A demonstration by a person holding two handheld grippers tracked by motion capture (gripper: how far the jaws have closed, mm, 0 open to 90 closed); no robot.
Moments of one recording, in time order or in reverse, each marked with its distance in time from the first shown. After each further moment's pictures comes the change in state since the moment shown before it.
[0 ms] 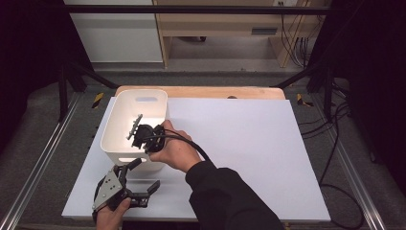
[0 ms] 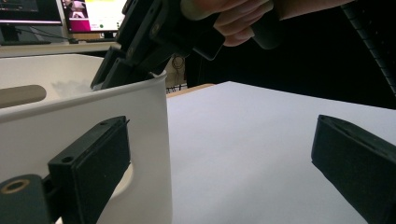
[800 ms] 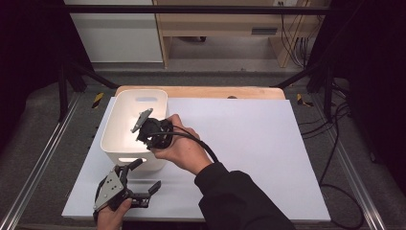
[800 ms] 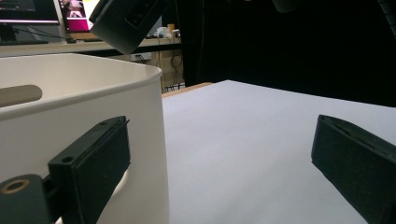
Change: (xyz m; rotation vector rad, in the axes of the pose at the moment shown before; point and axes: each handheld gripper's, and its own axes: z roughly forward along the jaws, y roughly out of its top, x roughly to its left) left arm -0.002 0.000 0.002 0.005 -0.007 0.006; right arm -0.004 -0.004 -0.042 -0.118 -0.064 0.041
